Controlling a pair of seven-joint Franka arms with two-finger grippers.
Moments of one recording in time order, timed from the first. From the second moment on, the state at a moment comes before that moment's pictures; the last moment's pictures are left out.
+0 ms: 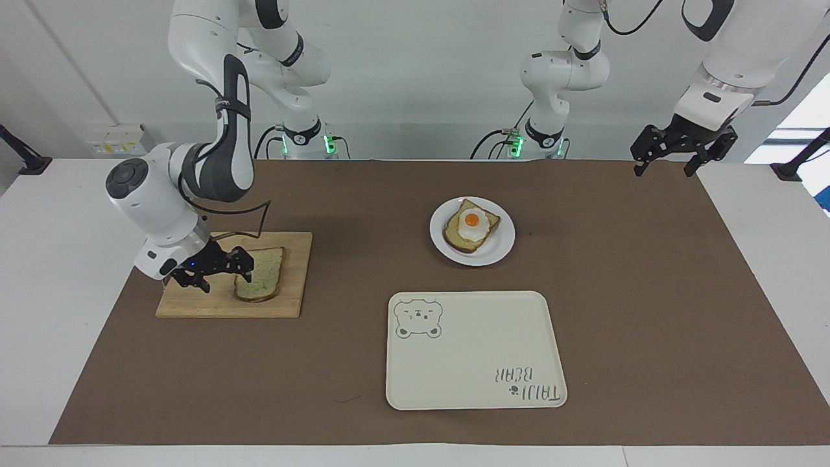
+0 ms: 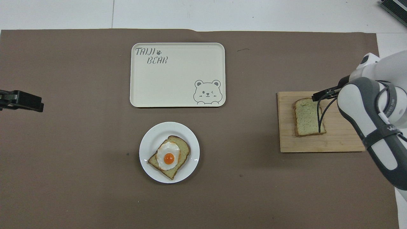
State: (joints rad) left arm -0.06 -0.01 0.00 -1.54 0.03 1.52 0.04; right arm 0.01 0.34 -0.14 -1.80 0.18 2.13 -0.45
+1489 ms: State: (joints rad) left arm -0.06 -0.01 0.00 -1.54 0.03 1.52 0.04; right arm -0.01 0.35 -0.14 -1.90 0.26 2.18 -0.54
